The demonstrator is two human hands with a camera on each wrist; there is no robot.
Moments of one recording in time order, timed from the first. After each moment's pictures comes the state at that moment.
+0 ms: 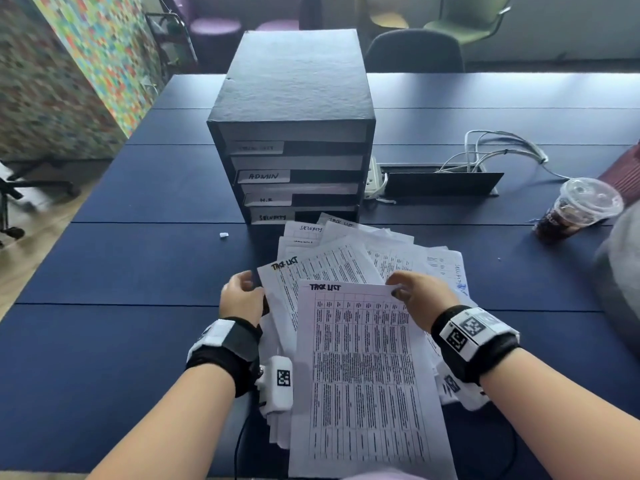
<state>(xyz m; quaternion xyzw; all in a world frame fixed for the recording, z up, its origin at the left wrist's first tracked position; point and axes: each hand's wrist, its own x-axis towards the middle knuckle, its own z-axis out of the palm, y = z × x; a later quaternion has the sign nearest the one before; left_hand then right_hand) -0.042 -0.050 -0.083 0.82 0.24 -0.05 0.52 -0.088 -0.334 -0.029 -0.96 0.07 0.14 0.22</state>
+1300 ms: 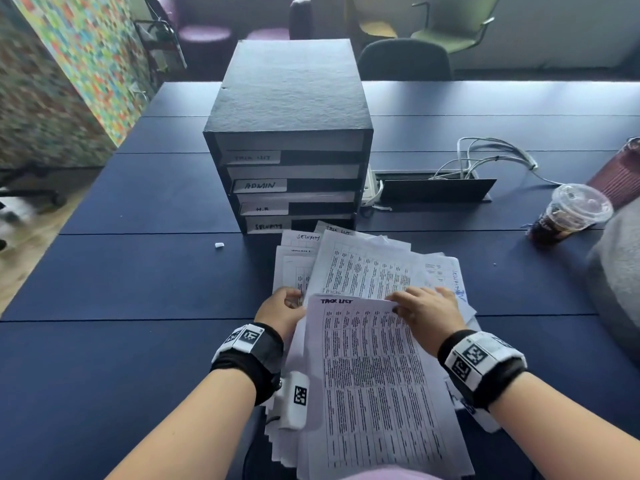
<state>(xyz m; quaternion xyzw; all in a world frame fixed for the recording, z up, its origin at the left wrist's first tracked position) -0.040 -0.088 -0.090 0.85 0.08 -0.20 0.48 -0.107 -0.343 -0.053 -0.99 0.00 0.08 0.10</state>
